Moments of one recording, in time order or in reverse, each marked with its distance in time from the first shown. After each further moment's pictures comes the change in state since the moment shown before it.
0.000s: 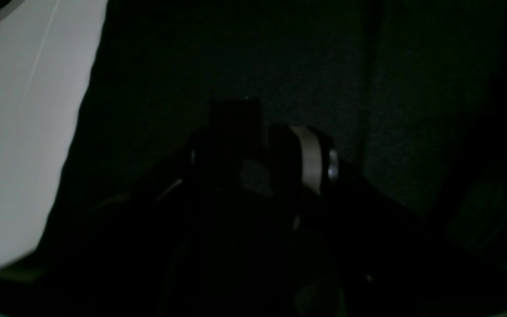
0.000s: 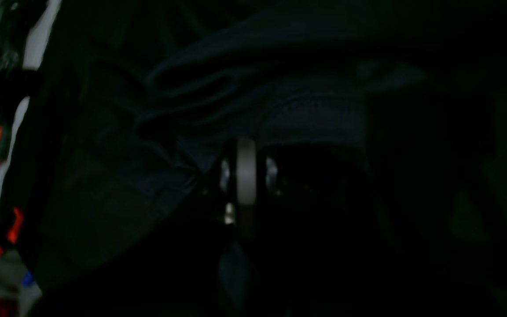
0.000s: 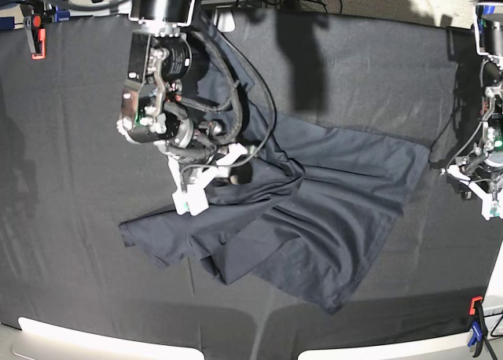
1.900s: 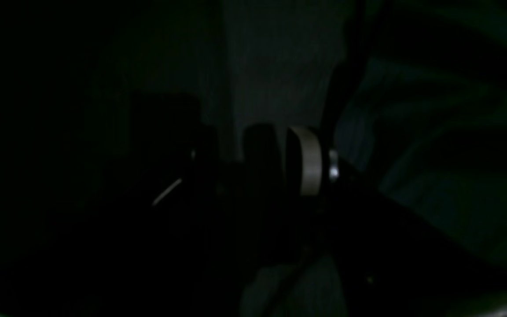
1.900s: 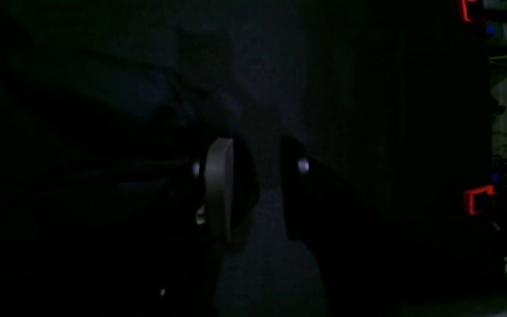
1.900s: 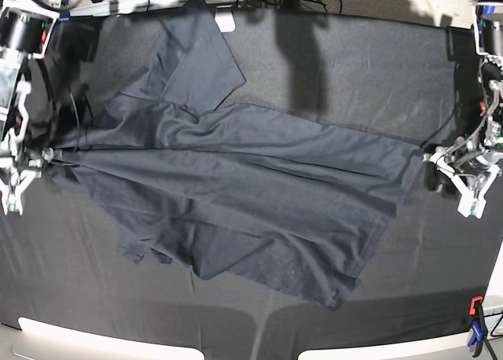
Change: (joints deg) left arm -0.2 0.3 -0.1 0.0 -9.2 -18.9 8.5; right arm 4.8 38.0 9.3 -8.0 -18.9 -12.9 -1.8
